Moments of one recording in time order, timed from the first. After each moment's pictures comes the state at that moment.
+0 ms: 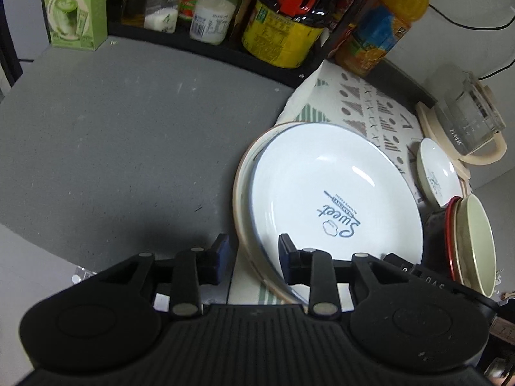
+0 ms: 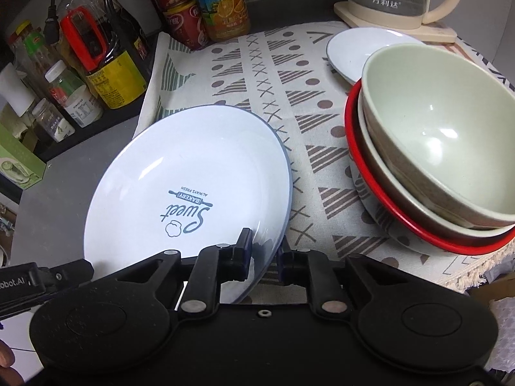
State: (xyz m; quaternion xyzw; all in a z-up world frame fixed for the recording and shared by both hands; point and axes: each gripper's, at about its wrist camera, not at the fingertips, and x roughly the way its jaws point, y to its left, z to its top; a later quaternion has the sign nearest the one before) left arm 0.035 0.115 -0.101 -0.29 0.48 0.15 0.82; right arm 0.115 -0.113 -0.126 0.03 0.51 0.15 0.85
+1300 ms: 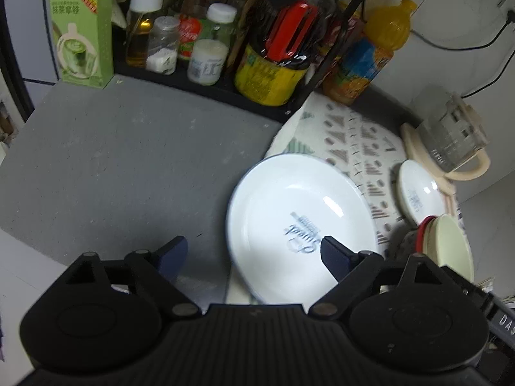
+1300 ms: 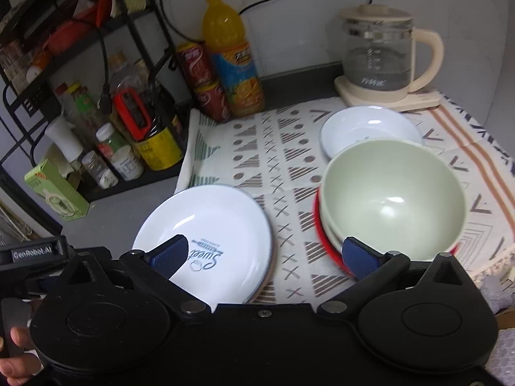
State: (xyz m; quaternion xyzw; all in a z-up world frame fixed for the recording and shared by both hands) left arm 0.031 0.115 -0.041 -0.28 0.45 0.15 0.83; right arm 0.089 -0.172 -0.034 0.06 0.42 0.18 0.89
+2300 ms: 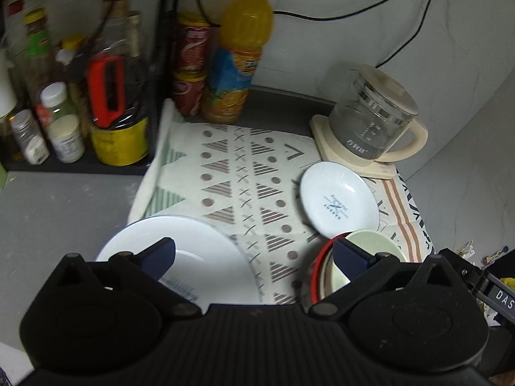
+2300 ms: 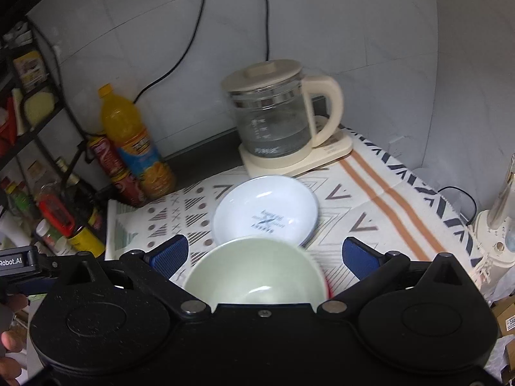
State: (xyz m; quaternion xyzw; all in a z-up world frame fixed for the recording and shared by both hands) left arm 0.156 0.007 0.007 -0.18 0.45 0.04 0.87; right arm 0.168 -0.296 -0.008 0.11 0.37 0.08 0.92
